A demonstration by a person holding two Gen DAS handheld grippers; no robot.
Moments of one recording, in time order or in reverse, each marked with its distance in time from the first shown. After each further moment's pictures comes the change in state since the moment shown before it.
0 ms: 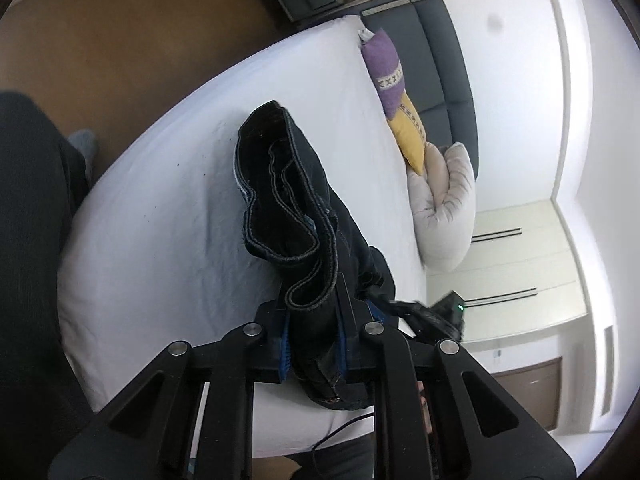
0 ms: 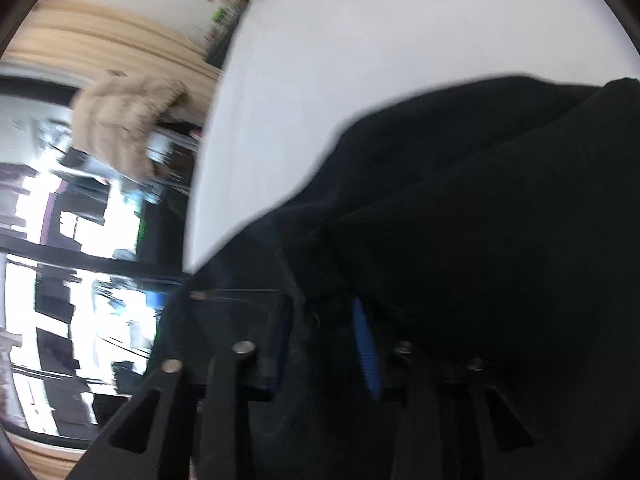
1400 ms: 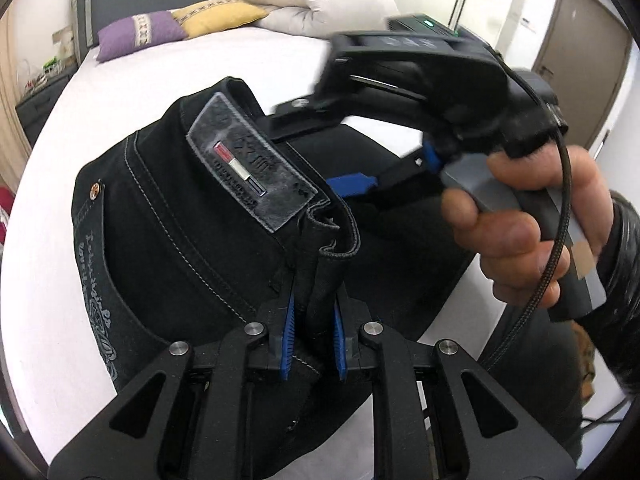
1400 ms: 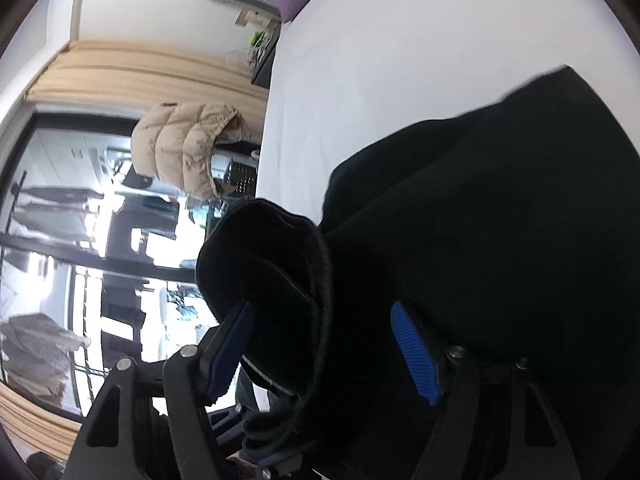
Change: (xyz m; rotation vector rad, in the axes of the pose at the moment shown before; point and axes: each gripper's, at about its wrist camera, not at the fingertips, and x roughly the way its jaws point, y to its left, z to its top) left arm 0.245 -0.269 -0.211 1.197 0.331 0.245; right arm -0.082 -0.077 -0.011 0.041 -0.035 0.322
